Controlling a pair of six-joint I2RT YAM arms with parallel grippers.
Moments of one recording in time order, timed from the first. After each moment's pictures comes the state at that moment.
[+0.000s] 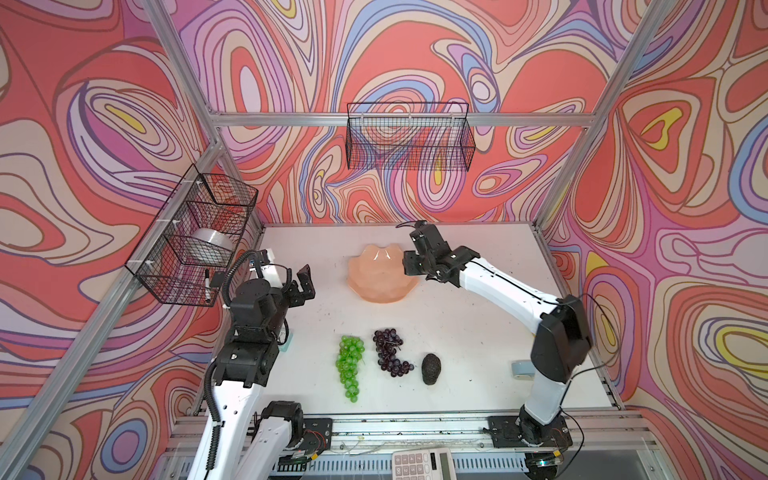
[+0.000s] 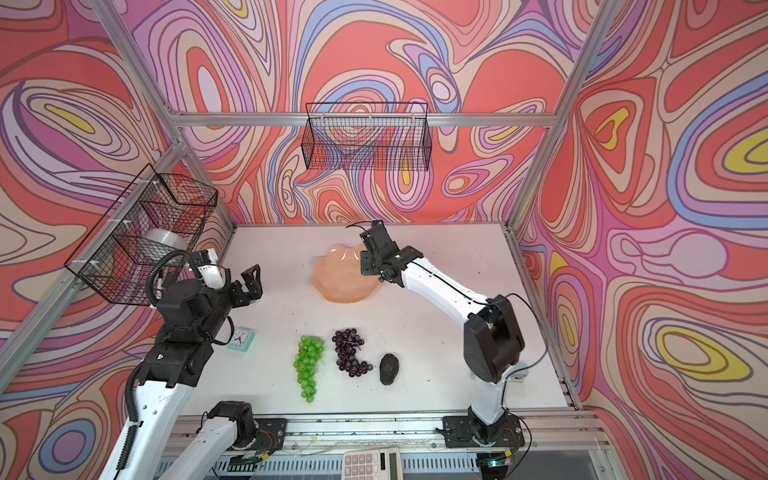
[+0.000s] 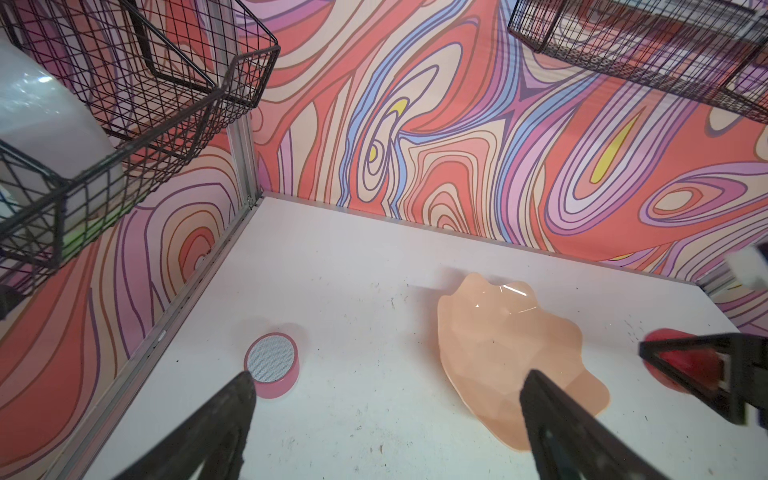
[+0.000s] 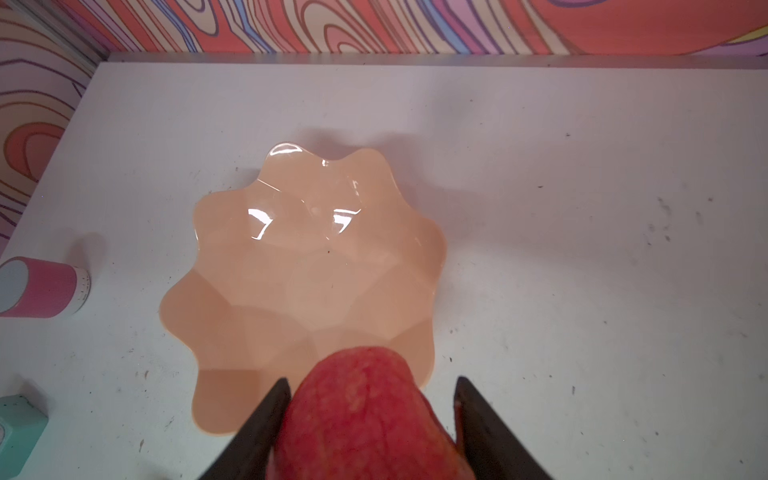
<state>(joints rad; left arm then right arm) -0.07 0.70 0.85 -0.40 -0.11 -0.24 0.64 1.91 1.67 -0.56 0.19 0.42</state>
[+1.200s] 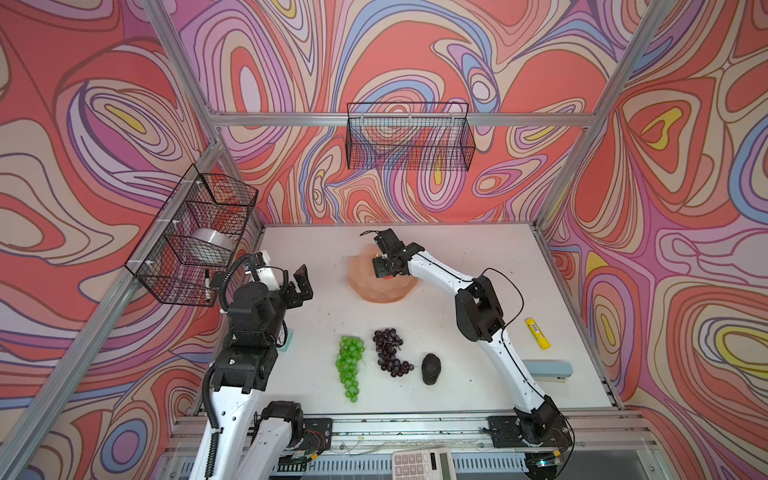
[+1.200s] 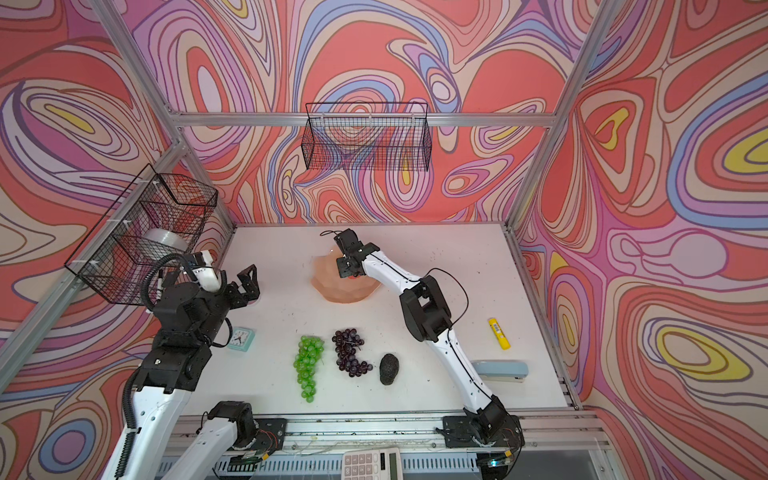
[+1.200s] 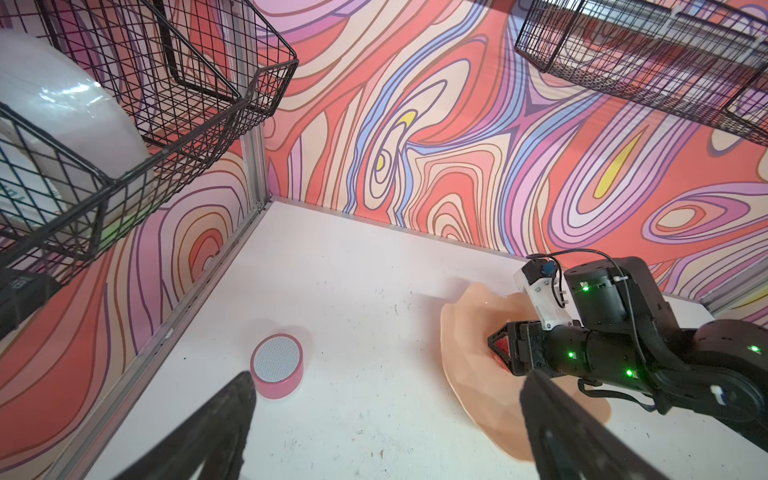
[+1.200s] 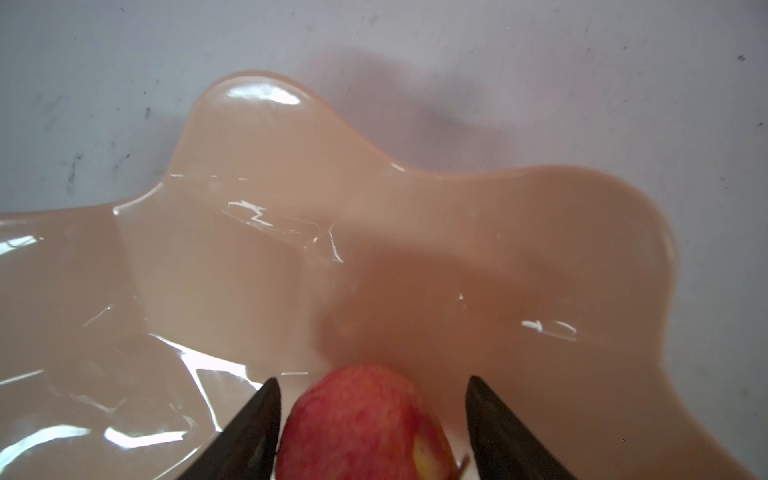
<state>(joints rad) -0.07 0.69 0.85 -0.40 -0.13 -0.27 0.64 2.55 2.28 -0.69 0.12 0.30</state>
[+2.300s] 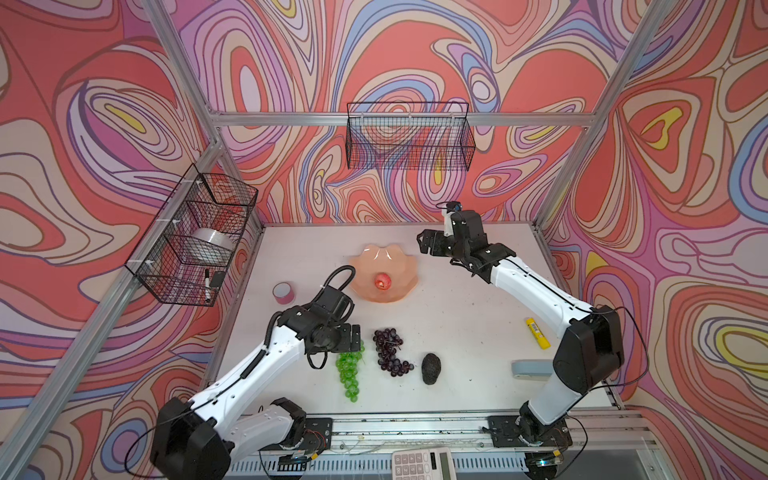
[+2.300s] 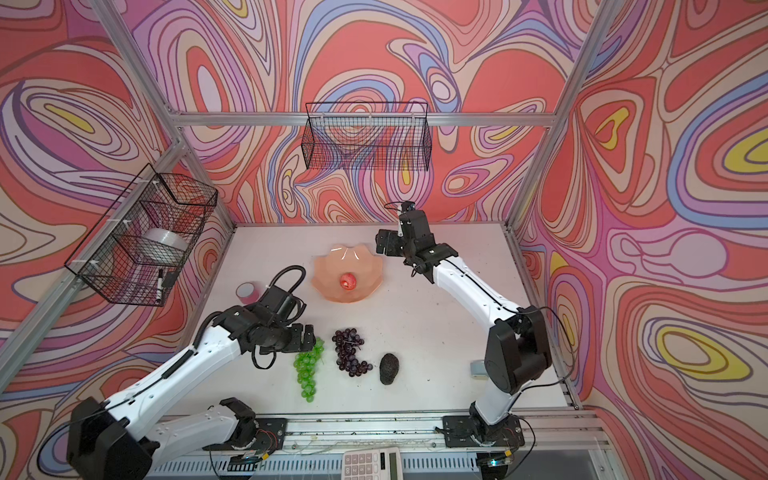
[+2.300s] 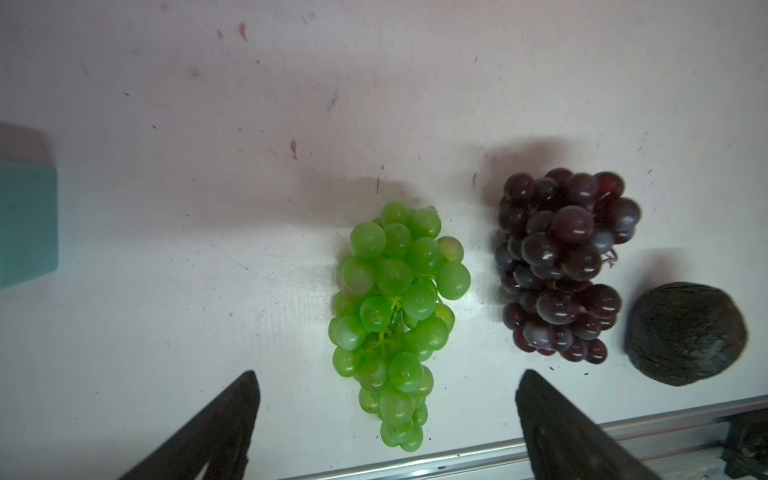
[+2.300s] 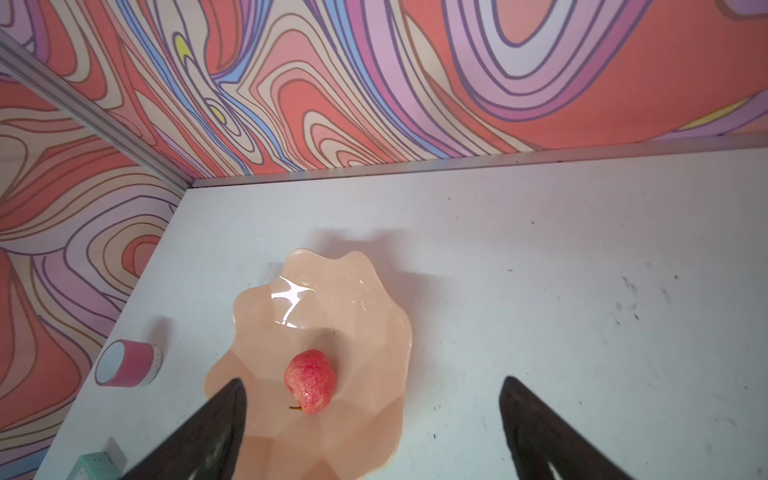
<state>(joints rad) -0.55 1.16 0.86 -0.98 0.00 -0.58 0.44 1.67 1.44 -0.32 0.00 0.42</state>
